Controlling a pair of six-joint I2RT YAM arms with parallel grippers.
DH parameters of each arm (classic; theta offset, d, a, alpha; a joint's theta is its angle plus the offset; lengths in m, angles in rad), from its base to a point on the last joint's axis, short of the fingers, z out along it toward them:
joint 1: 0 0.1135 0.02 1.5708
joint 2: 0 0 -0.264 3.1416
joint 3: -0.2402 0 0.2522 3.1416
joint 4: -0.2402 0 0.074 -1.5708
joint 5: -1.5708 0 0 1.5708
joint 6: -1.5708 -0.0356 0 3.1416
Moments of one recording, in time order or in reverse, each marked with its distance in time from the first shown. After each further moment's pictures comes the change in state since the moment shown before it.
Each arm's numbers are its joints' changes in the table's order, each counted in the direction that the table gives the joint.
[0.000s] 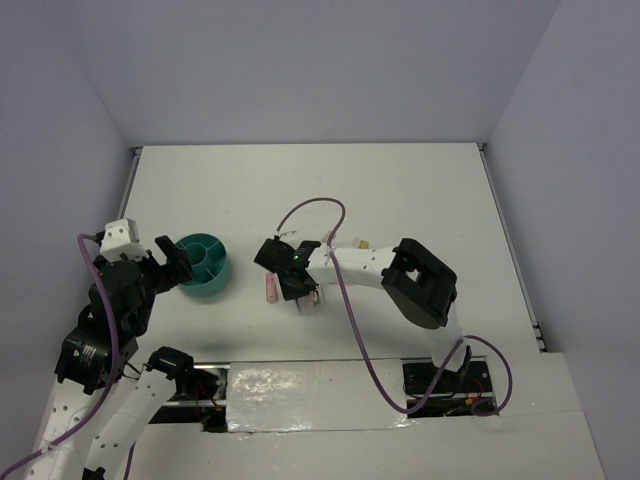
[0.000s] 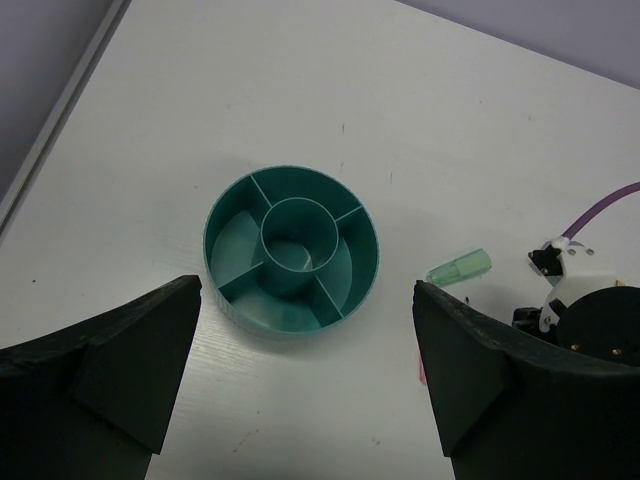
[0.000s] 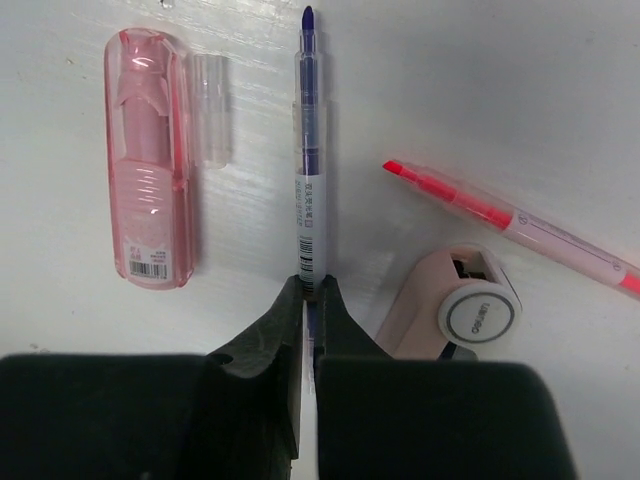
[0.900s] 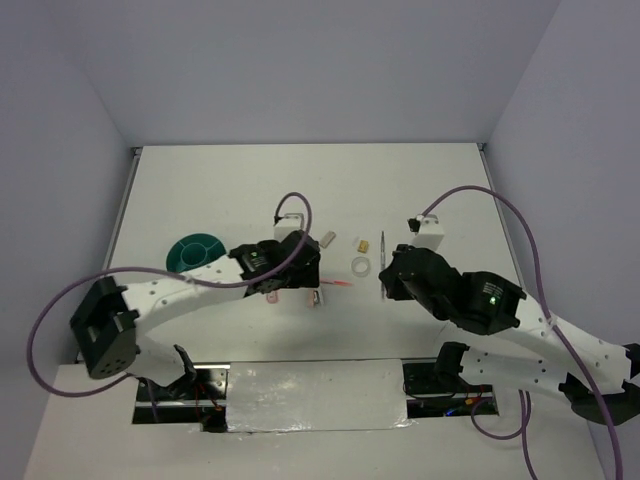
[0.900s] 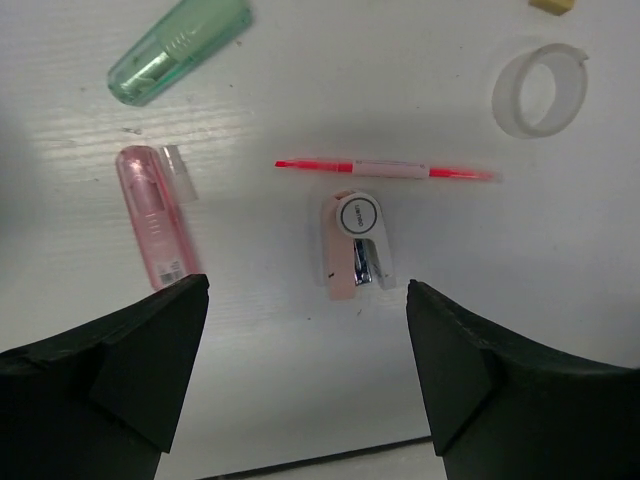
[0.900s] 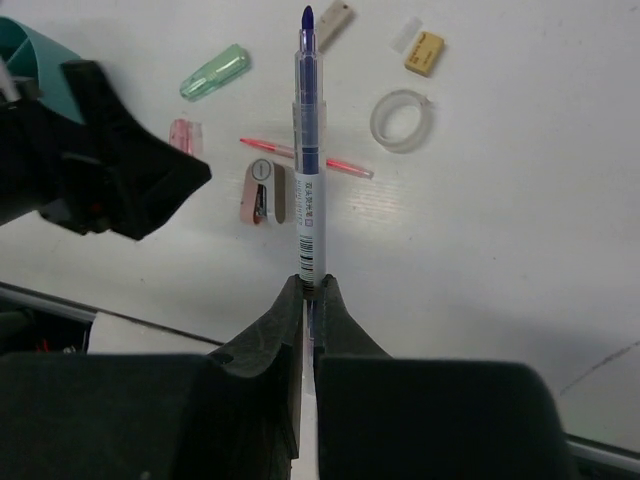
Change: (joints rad) left arm -0.623 -0.969 -0.167 0.178 -0.031 0.422; right arm 0.002 1.176 0.378 -0.309 -0.293 -0.091
